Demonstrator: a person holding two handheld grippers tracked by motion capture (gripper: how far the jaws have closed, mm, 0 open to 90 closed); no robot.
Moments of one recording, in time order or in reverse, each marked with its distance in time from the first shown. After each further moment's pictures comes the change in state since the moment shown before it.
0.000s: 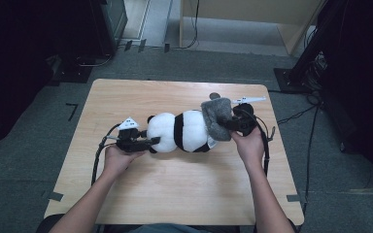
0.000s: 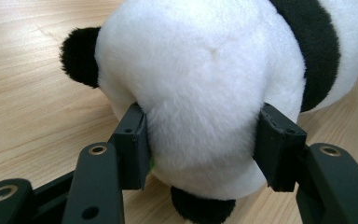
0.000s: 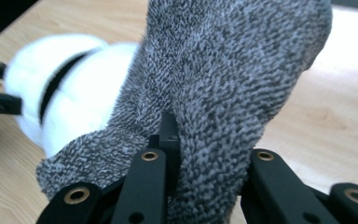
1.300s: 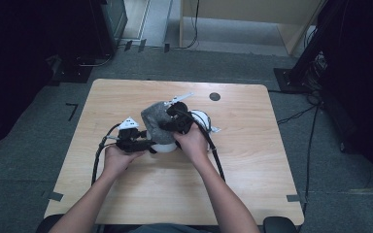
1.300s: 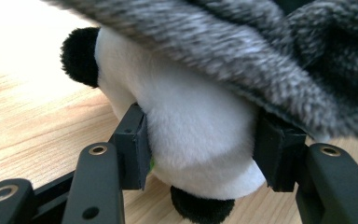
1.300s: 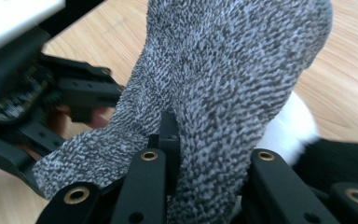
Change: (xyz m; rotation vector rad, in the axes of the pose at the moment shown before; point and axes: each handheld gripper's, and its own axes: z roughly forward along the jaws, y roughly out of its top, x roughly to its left) left arm -0.001 0.002 -0.001 0.015 0.004 -0.012; right arm 0.129 0.037 0.109 0.122 0.190 -0.199
